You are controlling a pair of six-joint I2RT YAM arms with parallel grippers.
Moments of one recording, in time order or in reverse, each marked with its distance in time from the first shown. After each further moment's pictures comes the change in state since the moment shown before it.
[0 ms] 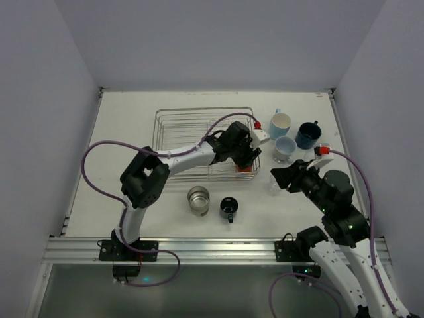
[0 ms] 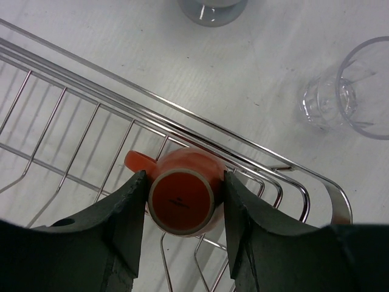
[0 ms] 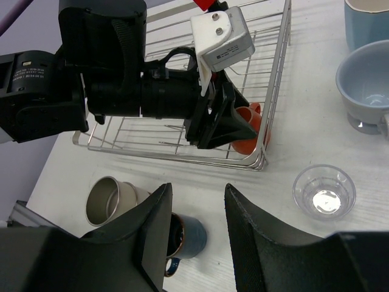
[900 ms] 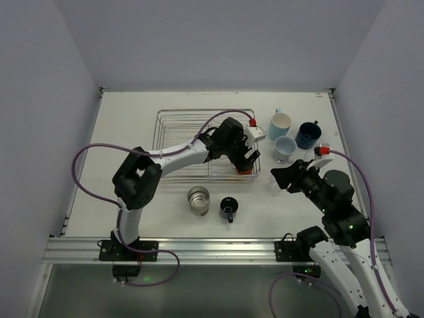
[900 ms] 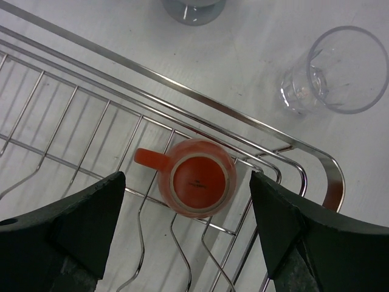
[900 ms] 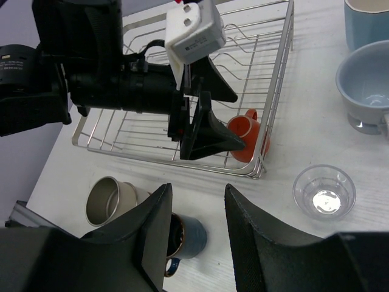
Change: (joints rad) left arm 0.032 -0.077 -0.047 0.006 0.113 0.013; right arm 0.000 -0.001 0.000 -0.003 0.000 0.000
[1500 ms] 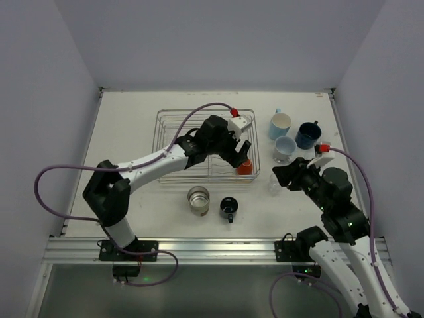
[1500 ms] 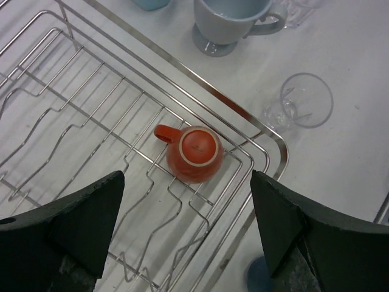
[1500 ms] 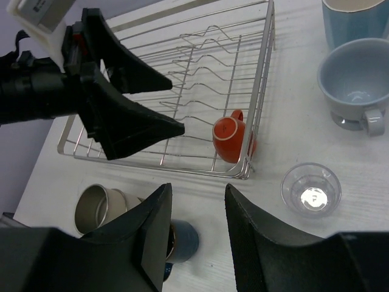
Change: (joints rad) left arm 0.006 -0.311 -0.207 0.054 -0.127 -0.225; right arm 0.000 0.047 0.032 -0.011 0.066 0.000
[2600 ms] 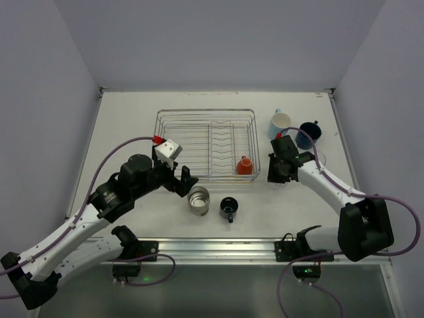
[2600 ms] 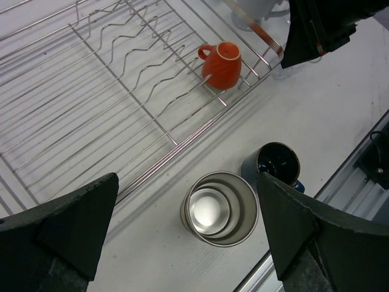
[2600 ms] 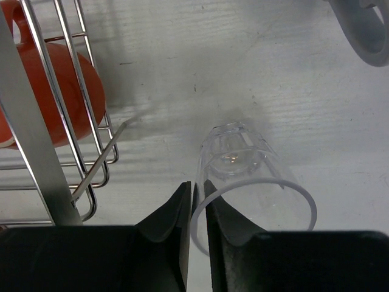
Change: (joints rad) left arm 0.058 -0.920 -0.511 -0.229 -0.137 -0.085; right arm 0.000 0.848 0.093 -0.080 0.147 -0.030
